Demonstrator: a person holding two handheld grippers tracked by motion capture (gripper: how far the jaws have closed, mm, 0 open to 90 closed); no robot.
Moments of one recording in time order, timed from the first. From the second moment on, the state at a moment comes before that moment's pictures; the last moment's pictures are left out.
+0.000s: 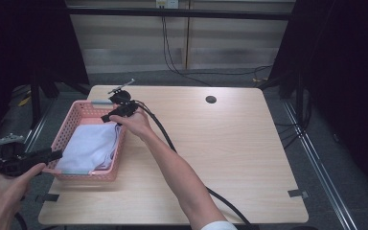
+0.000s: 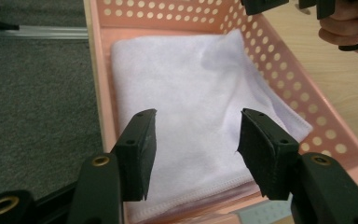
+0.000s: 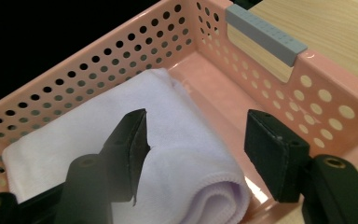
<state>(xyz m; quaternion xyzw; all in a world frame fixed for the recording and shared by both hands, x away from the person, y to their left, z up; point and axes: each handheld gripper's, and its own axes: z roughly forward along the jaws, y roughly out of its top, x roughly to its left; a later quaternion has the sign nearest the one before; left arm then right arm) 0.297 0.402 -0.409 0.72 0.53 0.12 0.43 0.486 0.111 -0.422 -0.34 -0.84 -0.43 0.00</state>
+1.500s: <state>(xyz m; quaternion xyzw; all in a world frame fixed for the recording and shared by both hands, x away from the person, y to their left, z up) 0.240 0.182 -0.445 0.79 0.42 0.09 0.43 0.271 -0.235 -0.449 -0.38 -0.80 -0.45 -0.10</state>
